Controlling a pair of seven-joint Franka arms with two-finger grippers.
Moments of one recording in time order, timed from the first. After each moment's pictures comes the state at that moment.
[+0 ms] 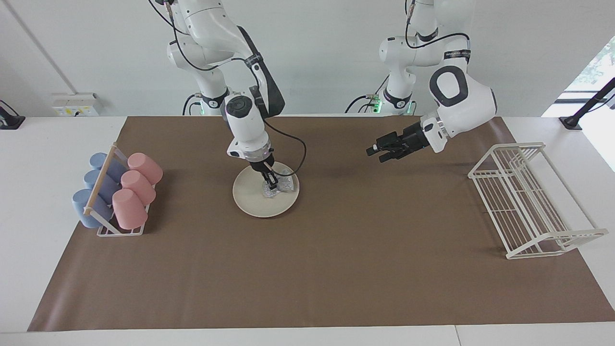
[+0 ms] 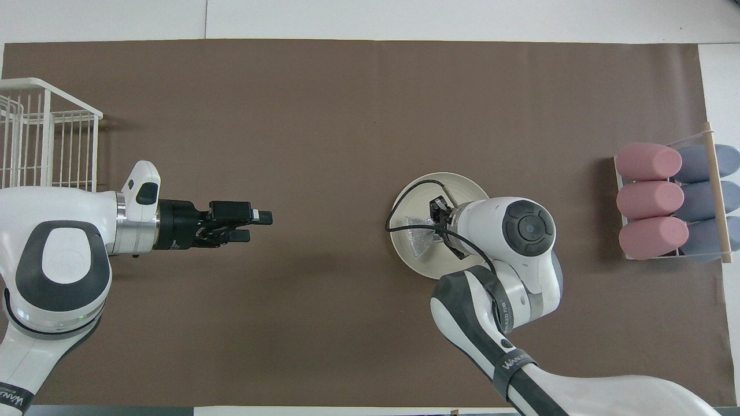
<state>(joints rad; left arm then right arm) -0.15 -0.09 -0.04 -2.28 -1.03 2.04 0.18 0.34 0.16 0.12 -2.27 0.17 2.56 1.43</state>
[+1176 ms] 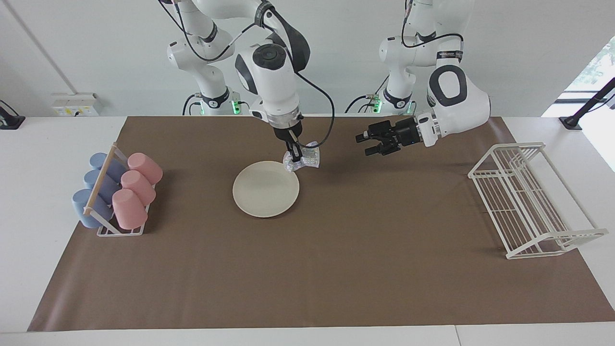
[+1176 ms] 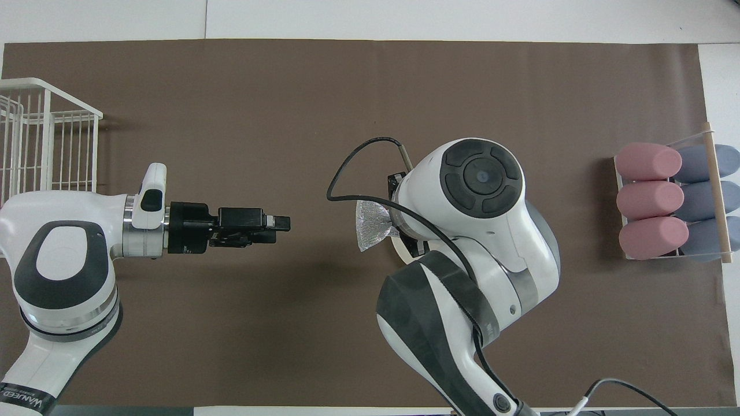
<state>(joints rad) -0.17 -0.09 -0.04 -2.28 -1.29 1.92 0.38 0.45 0.14 0.12 -1.77 0.09 1.98 1.84</state>
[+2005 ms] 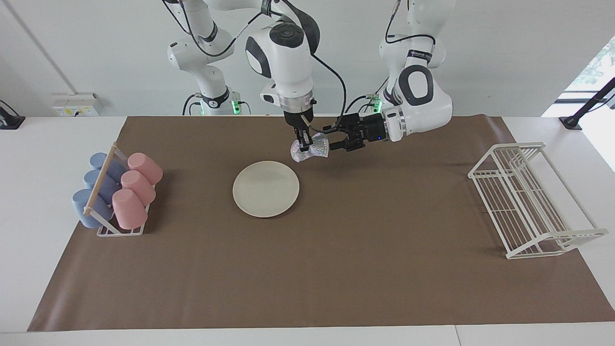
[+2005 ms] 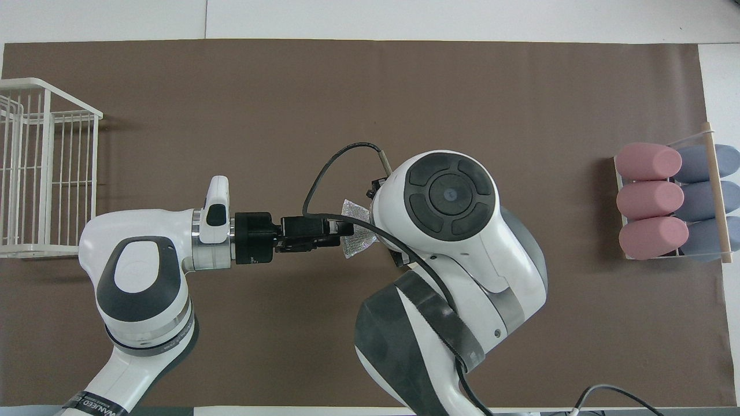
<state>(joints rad) -0.38 -0.07 -0.05 -2.29 -1.56 2.06 0.48 0.49 0.14 0.12 -1.73 0.06 1.94 1.90</state>
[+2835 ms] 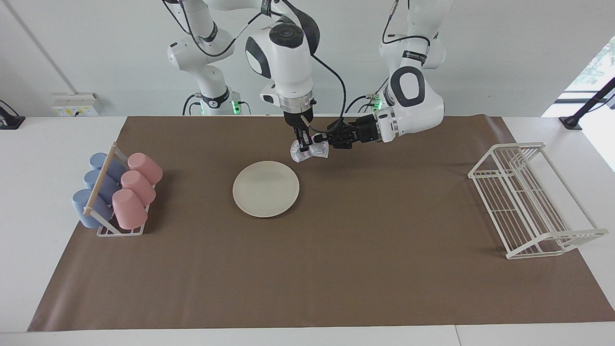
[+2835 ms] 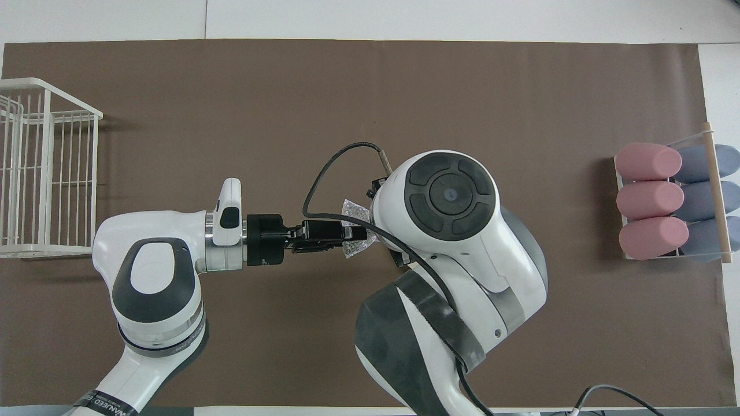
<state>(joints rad) -0.41 -0.05 -0.05 -2.28 -1.58 2.09 0.48 0.49 0.14 0.12 -1.73 0.06 1.94 1.90</state>
